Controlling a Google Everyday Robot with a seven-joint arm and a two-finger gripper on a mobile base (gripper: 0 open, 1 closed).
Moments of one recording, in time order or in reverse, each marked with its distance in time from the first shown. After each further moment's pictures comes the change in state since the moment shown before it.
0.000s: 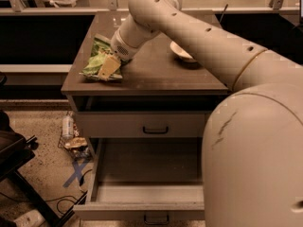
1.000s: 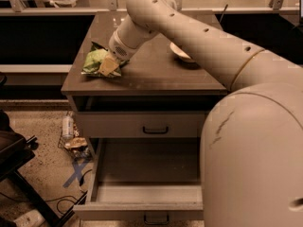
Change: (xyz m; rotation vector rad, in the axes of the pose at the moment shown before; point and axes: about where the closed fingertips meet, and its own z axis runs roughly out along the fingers) arm 0.000 0.002 0.005 -0.009 0.003 -0.003
